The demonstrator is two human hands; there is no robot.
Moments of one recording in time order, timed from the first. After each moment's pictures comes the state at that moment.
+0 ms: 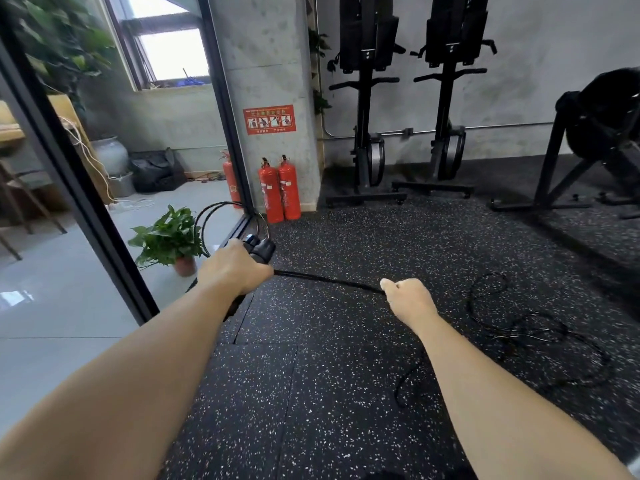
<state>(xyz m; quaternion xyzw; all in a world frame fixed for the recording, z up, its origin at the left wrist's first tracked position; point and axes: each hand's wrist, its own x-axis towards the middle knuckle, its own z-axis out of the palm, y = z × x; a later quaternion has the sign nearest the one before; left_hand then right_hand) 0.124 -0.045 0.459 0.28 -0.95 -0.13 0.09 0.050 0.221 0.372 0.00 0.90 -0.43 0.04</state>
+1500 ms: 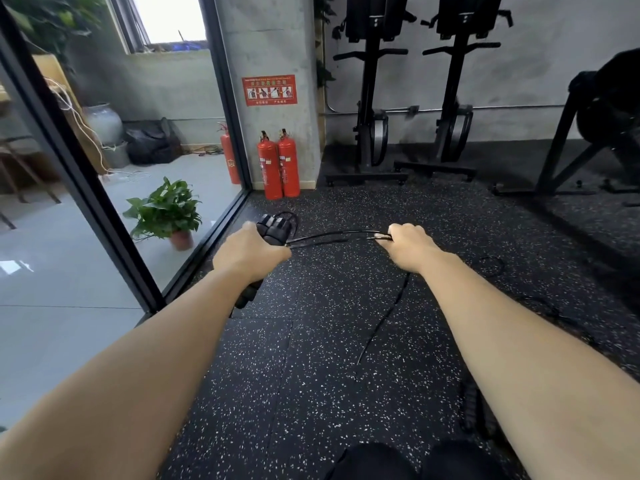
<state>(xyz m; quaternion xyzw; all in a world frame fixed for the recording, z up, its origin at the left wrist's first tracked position) 0.124 -0.021 0.434 0.25 -0.93 -0.23 0.11 0.018 0.225 0.416 -0.16 0.98 -0.15 0.00</state>
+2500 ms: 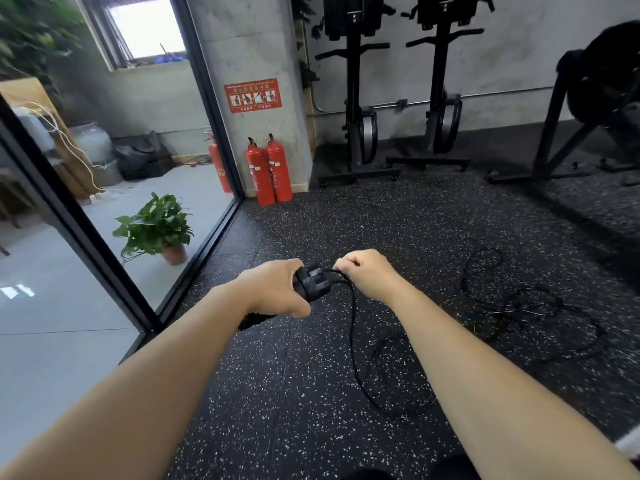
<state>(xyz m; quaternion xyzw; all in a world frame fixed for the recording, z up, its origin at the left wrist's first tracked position) 0.108 0.029 0.431 0.04 -0.98 -0.16 -0.13 0.035 0.210 0.385 -0.19 0.87 -0.44 0.08</state>
